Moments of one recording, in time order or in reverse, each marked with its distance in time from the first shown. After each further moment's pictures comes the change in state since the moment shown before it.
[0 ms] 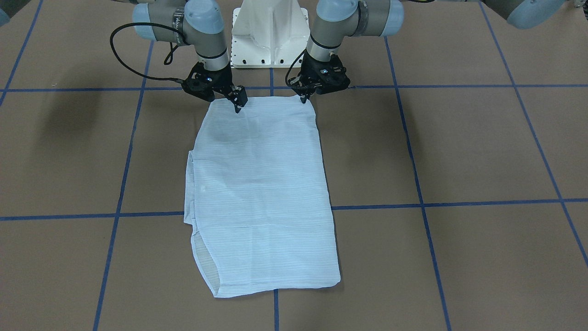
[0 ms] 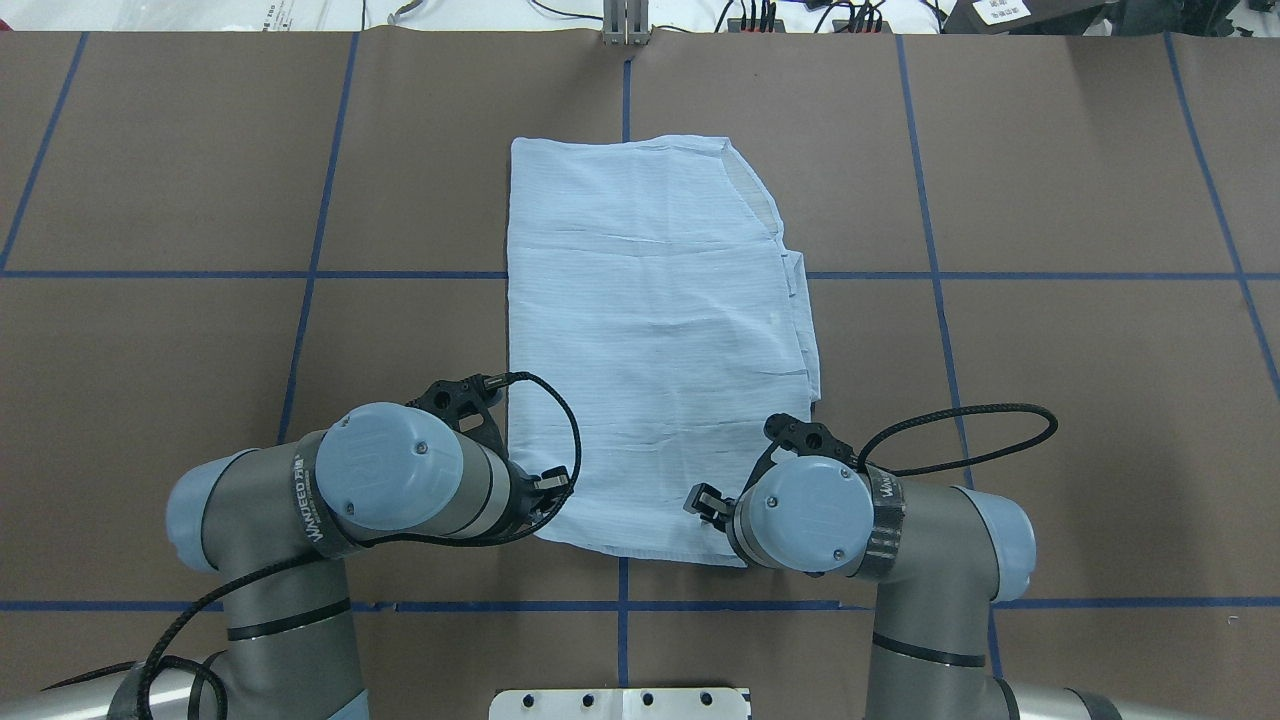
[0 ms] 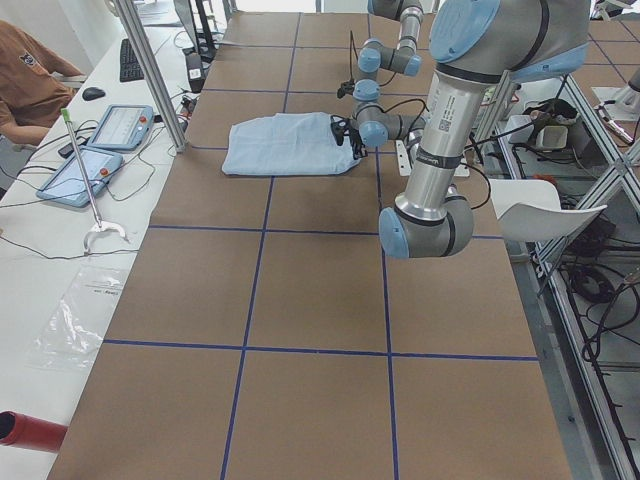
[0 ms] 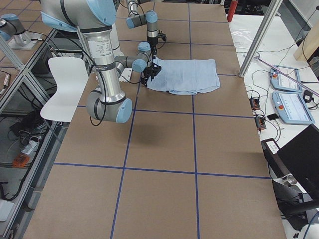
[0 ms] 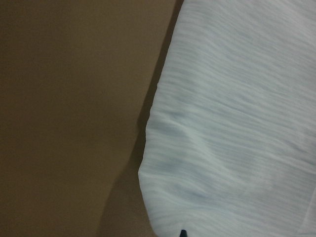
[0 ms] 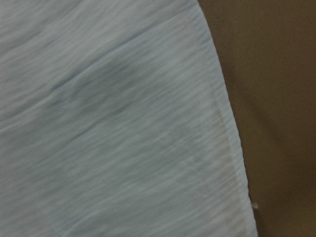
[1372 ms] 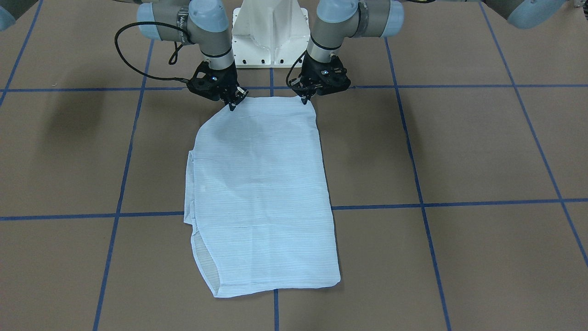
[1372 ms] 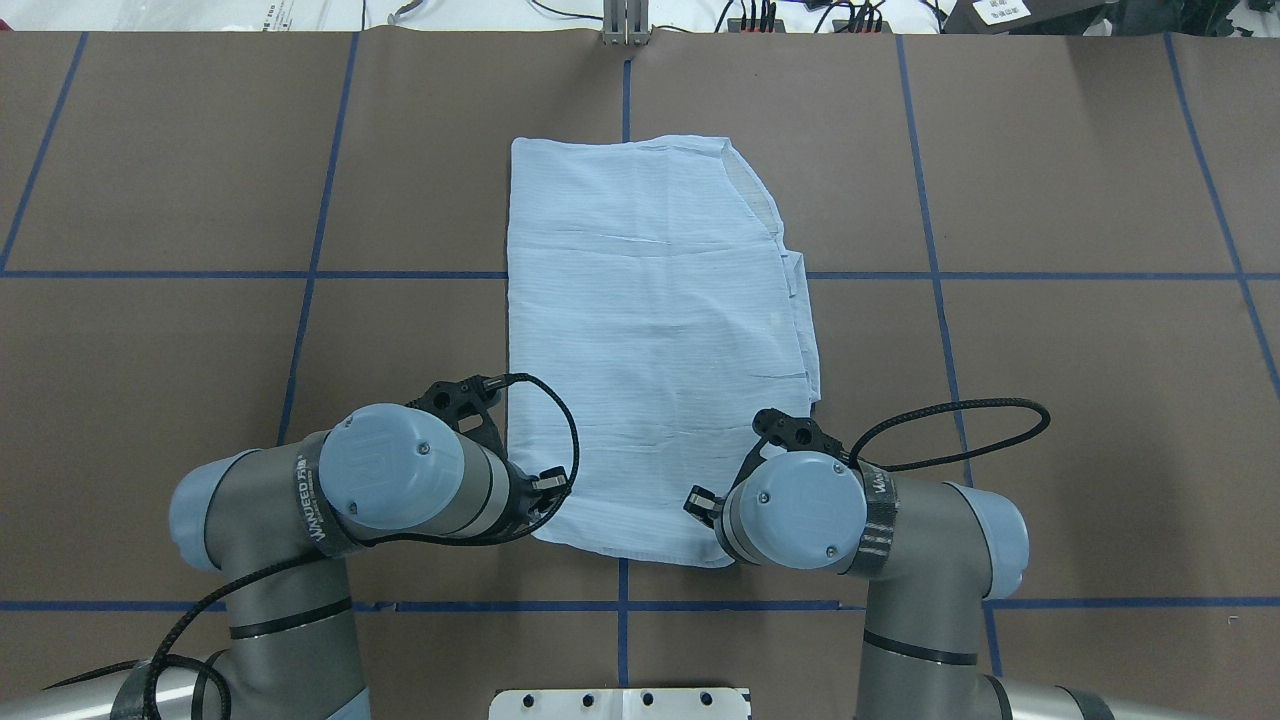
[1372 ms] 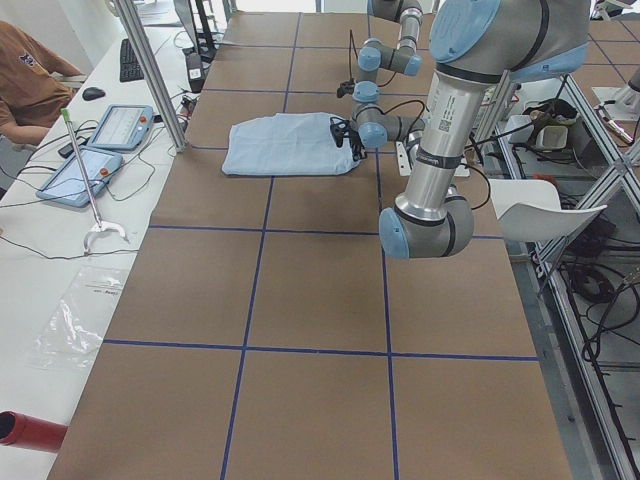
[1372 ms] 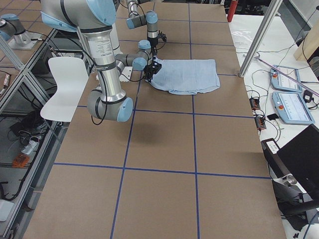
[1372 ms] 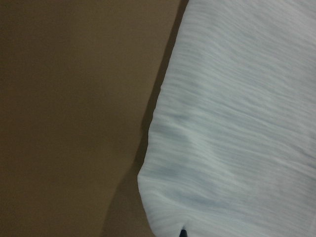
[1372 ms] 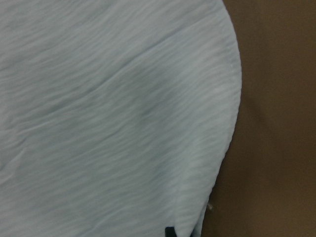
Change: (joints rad) left arm 0.000 0.002 0.012 -0.004 0.001 0.002; right arm 0.006 0.020 0.007 0.001 0.004 -0.006
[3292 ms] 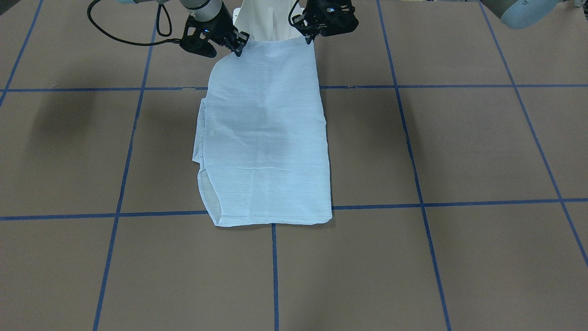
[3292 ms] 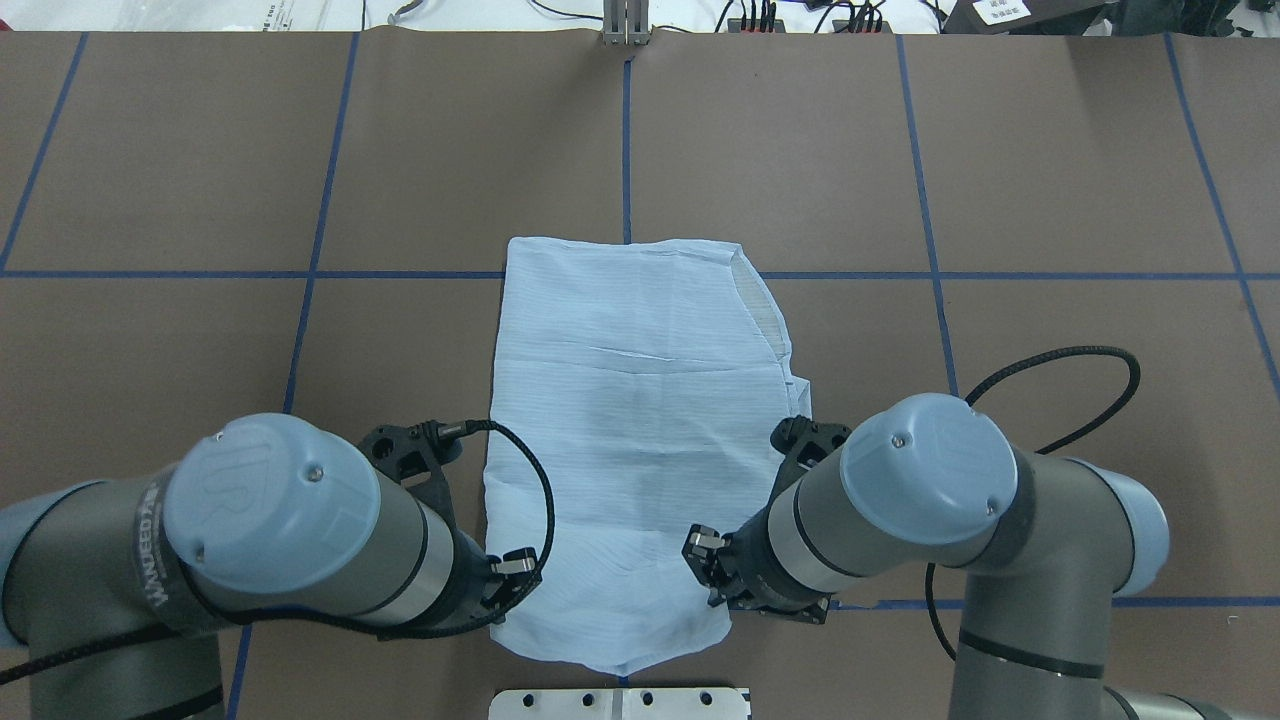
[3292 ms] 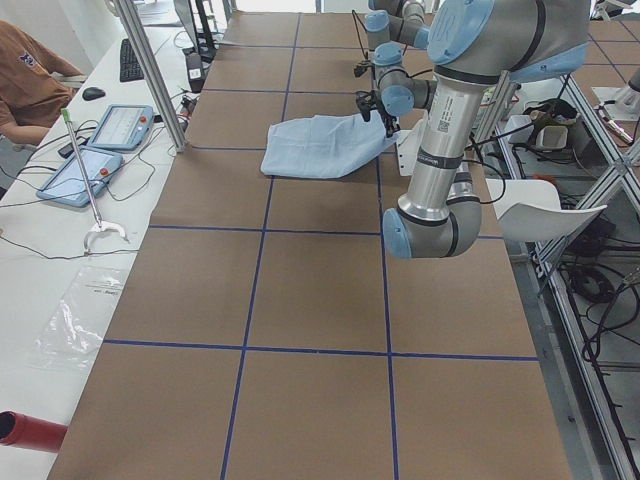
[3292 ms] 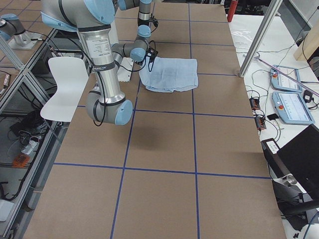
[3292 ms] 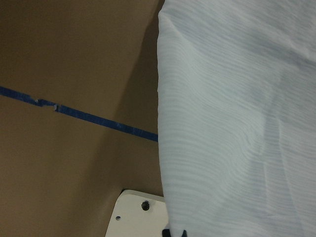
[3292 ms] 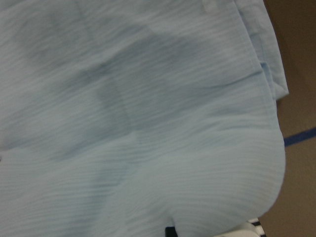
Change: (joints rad) left arm -0.012 -0.010 -0.334 0.364 -0.152 0.037; right arm 0.087 -0.031 0.233 -0.002 0.287 -0.058
